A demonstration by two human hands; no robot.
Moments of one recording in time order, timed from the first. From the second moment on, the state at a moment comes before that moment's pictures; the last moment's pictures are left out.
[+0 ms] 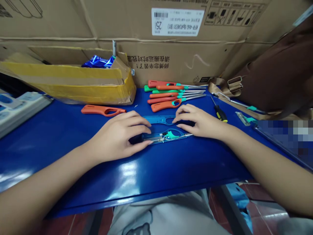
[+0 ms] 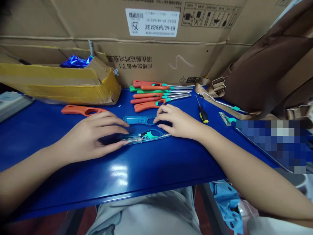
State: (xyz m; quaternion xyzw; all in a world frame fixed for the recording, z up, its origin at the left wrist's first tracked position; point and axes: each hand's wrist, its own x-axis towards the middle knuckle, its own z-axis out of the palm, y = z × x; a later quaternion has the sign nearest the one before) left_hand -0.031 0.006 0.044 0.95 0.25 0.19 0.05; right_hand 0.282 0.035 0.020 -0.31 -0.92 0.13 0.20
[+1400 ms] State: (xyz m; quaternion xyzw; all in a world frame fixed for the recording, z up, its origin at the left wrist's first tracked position) left_hand -0.026 0.002 0.031 0.90 0.30 0.30 0.01; right_hand 0.263 0.012 0.037 -0.40 -0.78 0.39 0.29
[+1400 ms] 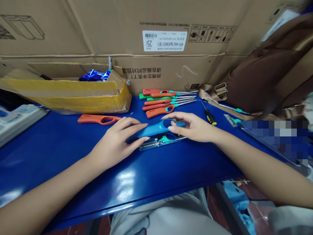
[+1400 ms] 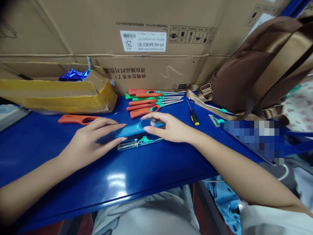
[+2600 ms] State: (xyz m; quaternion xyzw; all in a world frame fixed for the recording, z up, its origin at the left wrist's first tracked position) left_hand -0.024 -0.008 0.036 0.92 0.34 0.14 0.16; right_hand 0.265 0.015 0.024 -0.29 -0.92 0.21 0.18
